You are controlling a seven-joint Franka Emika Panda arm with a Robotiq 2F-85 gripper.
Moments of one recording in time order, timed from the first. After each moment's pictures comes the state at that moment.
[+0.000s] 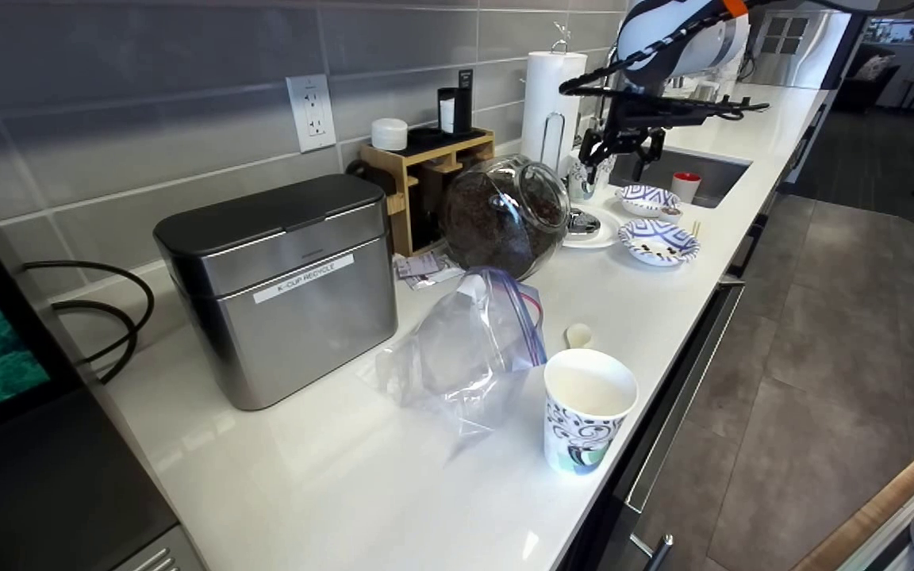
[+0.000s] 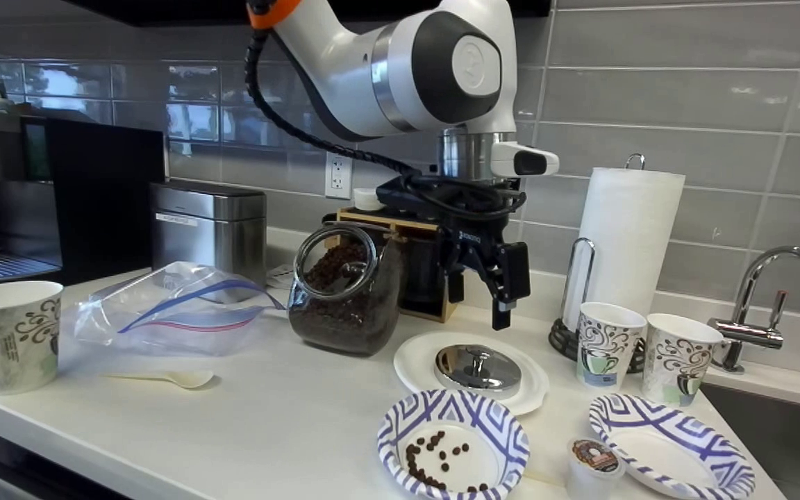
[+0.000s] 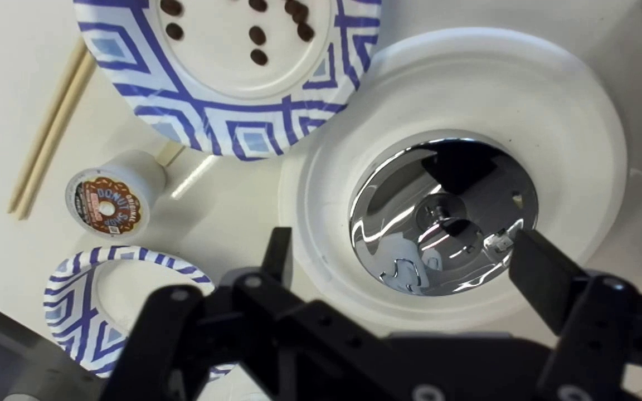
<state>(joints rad) -0.02 0.31 -0.06 -1.89 -0.10 2.35 0.35</state>
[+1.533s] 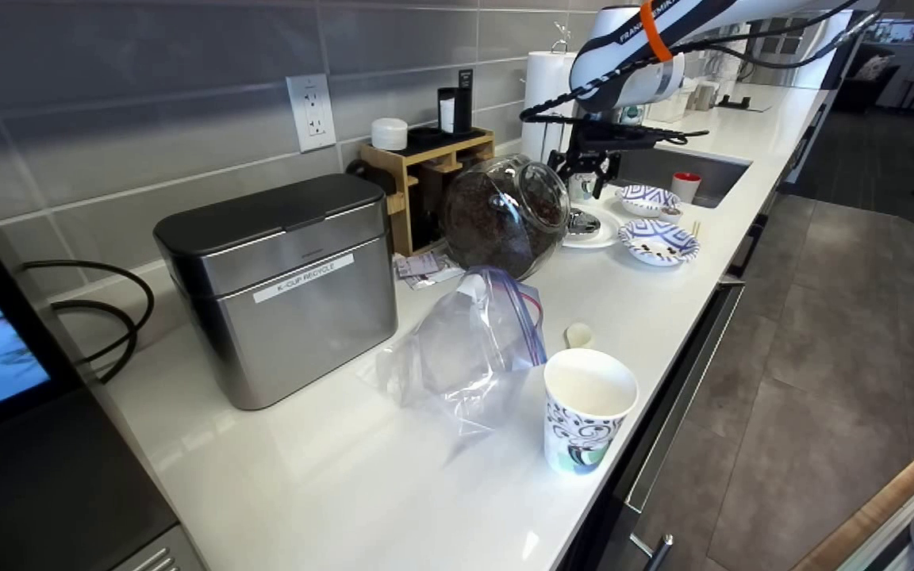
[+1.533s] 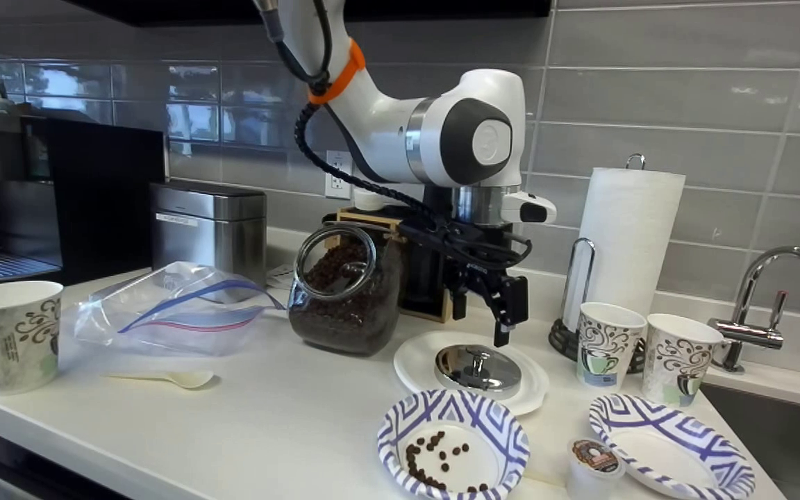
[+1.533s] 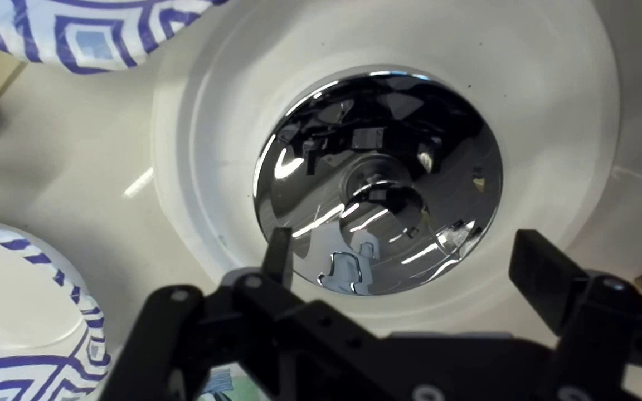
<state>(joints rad) -0.01 0.57 -0.04 -1.62 -0.03 2.32 0.27</state>
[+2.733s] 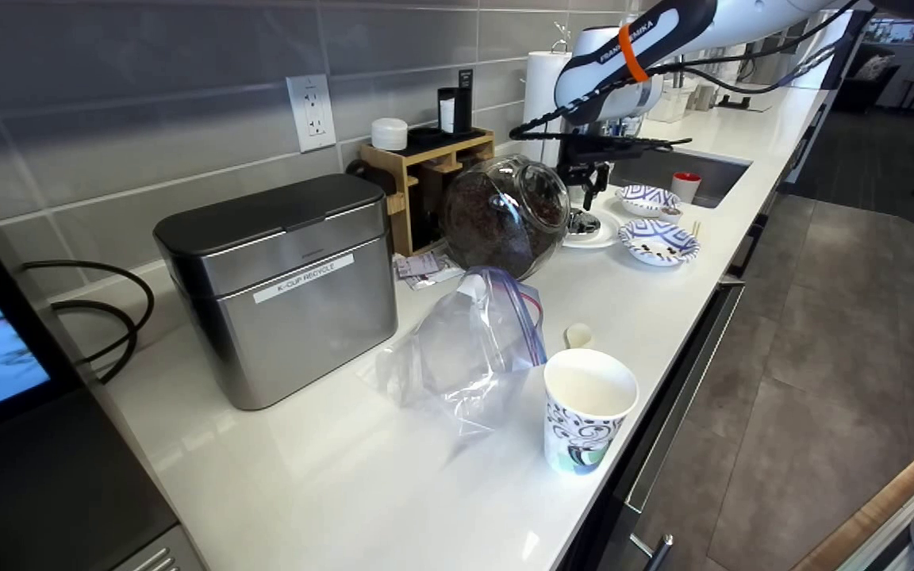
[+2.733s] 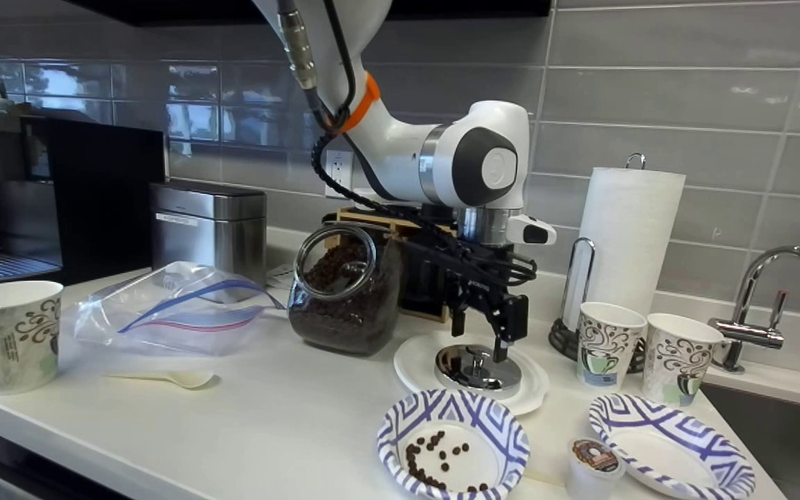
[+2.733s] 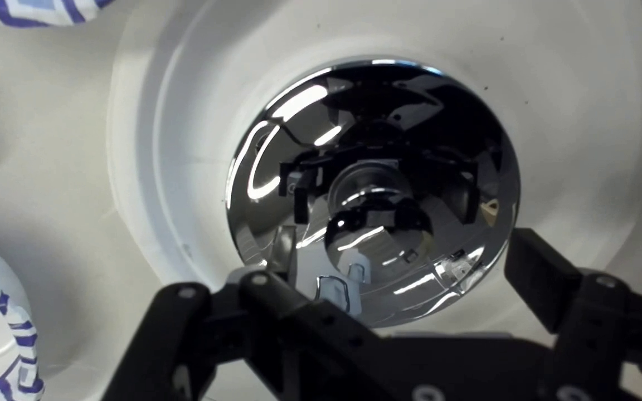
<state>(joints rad) -0.01 0.69 -0.03 -1.47 -0.03 2.24 0.21</state>
